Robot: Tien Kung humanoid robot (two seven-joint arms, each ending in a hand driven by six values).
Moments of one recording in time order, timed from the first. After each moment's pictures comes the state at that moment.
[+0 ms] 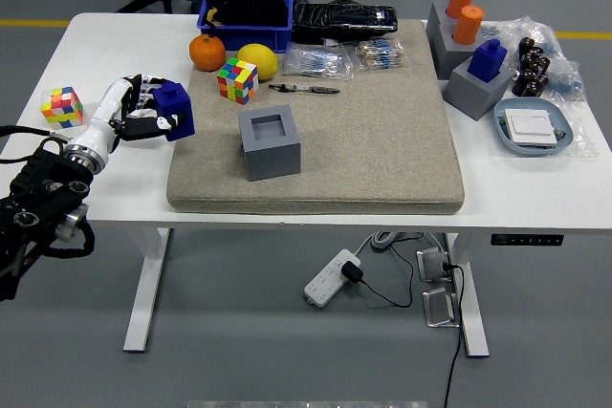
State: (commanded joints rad) left arm -0.76 0.33 -0.40 -0.61 0.60 0.24 -0.41; right arm -0.08 -0.24 1.57 0.38 -1.35 0.16 -0.12
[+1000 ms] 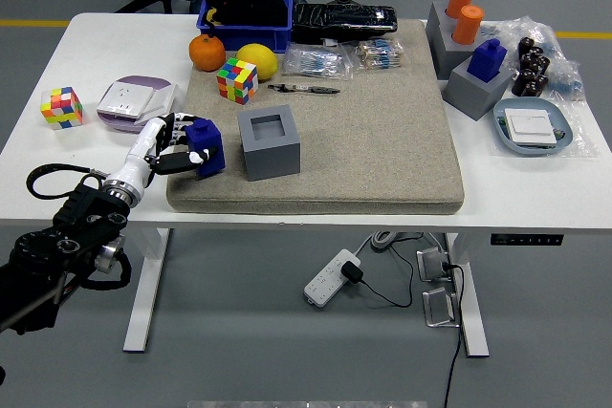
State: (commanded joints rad) left arm -0.71 0.22 -0.36 -0.57 0.55 0.26 -0.44; right arm -0.07 -0.25 1.54 0.38 -1.34 0.16 -0.13
